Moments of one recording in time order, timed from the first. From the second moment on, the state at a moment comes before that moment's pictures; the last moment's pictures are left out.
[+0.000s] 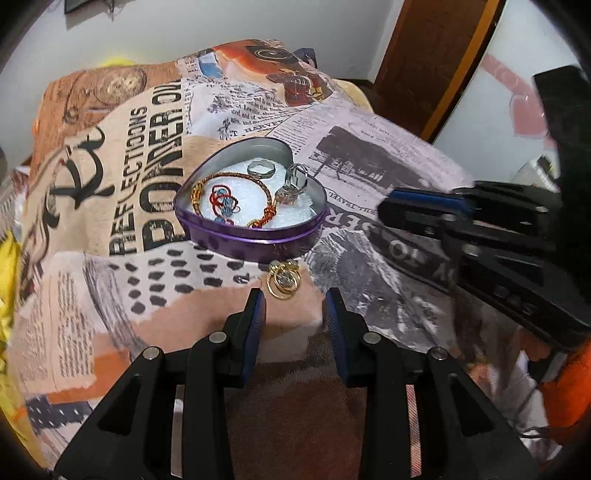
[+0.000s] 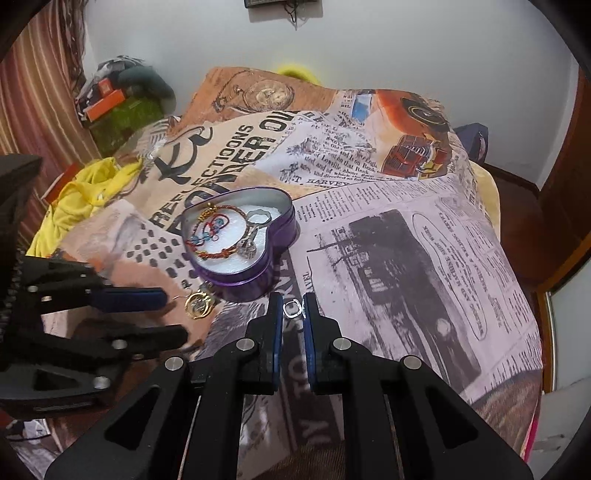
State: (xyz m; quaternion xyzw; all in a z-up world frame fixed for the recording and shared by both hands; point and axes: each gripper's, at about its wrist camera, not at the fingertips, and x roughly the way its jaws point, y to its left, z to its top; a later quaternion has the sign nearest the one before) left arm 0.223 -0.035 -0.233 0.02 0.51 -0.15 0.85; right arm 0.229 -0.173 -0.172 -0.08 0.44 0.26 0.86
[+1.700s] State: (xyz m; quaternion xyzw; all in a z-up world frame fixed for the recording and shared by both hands) left arm 0.222 -0.054 -0.235 0.05 0.51 -0.15 0.85; right arm 0.219 -0.191 -0.158 -0.05 0.43 0.25 0.86
